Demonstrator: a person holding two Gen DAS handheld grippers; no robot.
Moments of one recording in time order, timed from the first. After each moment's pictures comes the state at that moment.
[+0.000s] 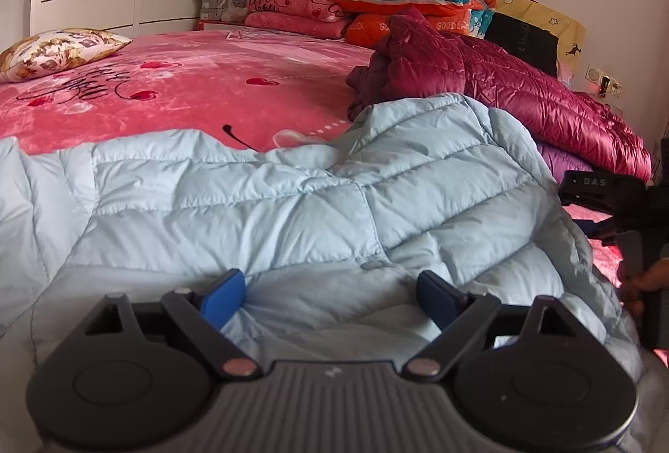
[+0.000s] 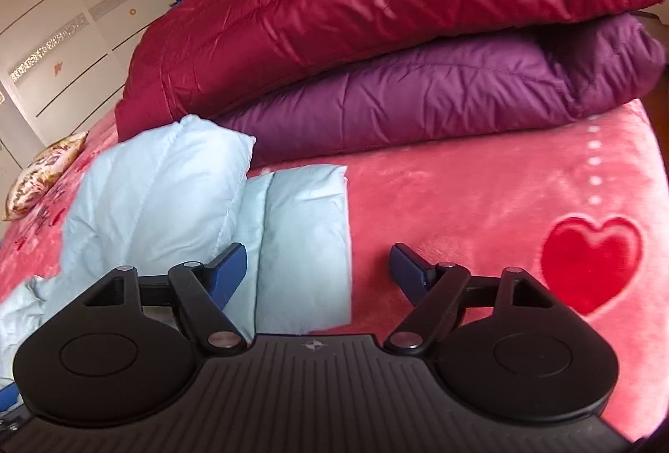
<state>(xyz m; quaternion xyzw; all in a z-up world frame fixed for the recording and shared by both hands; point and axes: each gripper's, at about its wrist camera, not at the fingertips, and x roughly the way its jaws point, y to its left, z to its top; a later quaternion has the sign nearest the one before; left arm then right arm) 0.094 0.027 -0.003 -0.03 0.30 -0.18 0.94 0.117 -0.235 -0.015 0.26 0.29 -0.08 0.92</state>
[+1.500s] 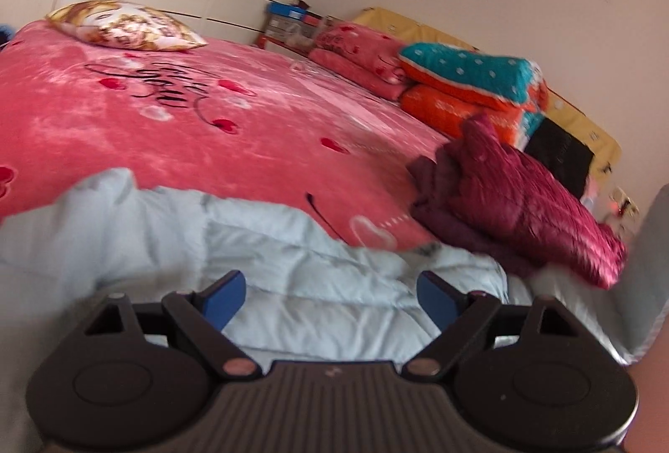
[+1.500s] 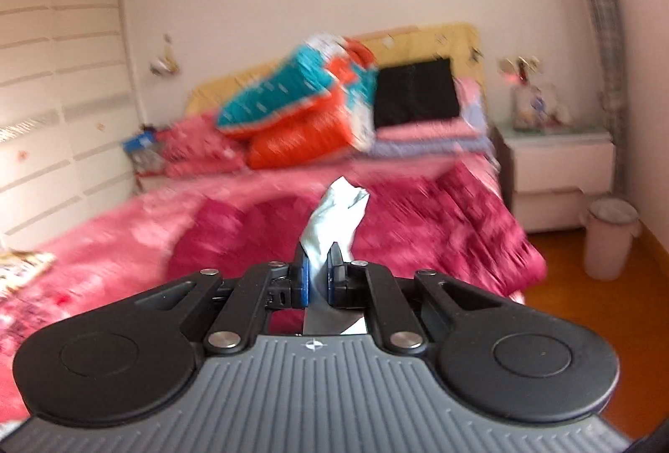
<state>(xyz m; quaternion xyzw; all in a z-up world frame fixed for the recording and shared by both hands) 0.117 0.112 0.032 -0.18 0.26 -0.13 0.94 0.032 -0.176 0.211 0.14 0.09 -0.21 0.96</state>
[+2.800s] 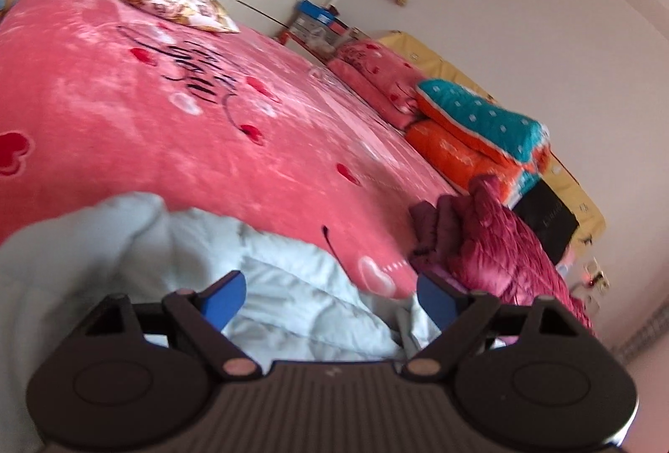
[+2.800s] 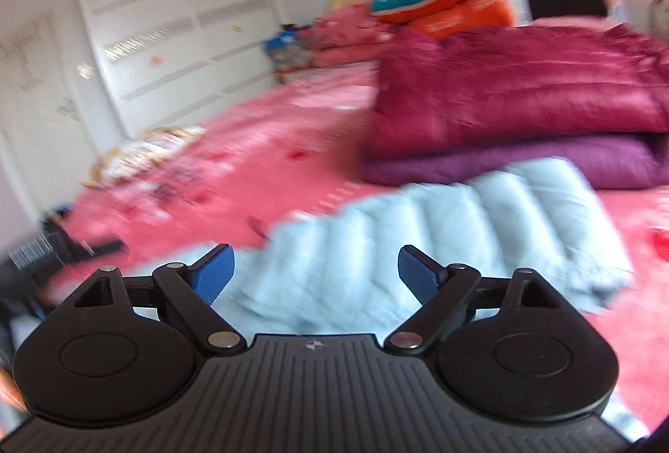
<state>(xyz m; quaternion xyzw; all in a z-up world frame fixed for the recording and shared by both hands) 0.134 0.156 0.035 -0.28 0.26 -0.14 0.91 0.025 -0.007 0.127 0.14 0.22 -0.02 0.97</state>
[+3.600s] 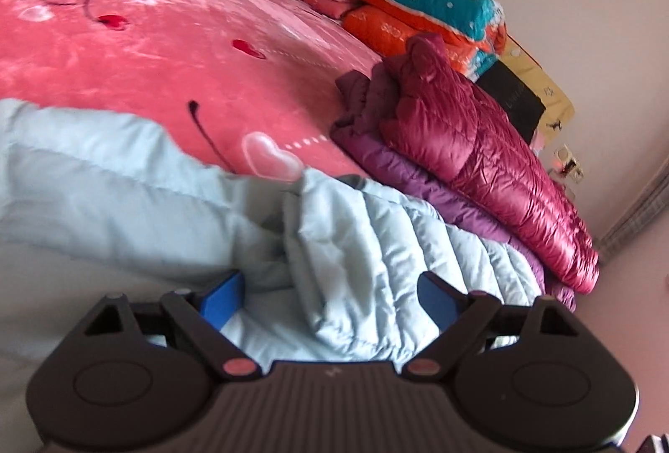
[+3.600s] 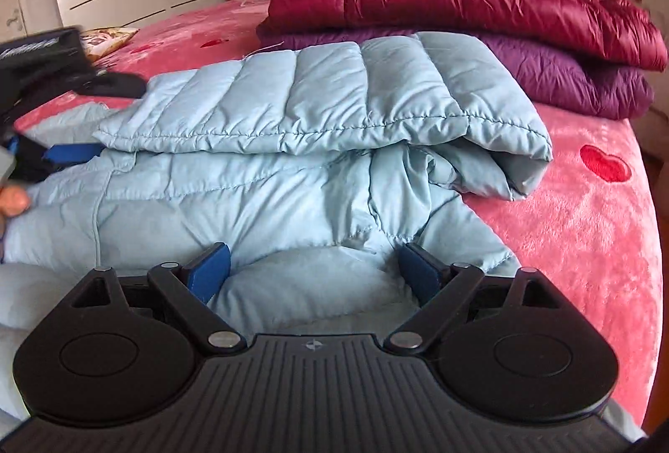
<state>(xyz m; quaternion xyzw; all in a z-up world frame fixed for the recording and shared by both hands) 0.180 0.034 -0.001 -0.21 0.36 -0.25 0.88 -0.010 -0.029 0.063 0.09 0.32 -0.07 0.94</state>
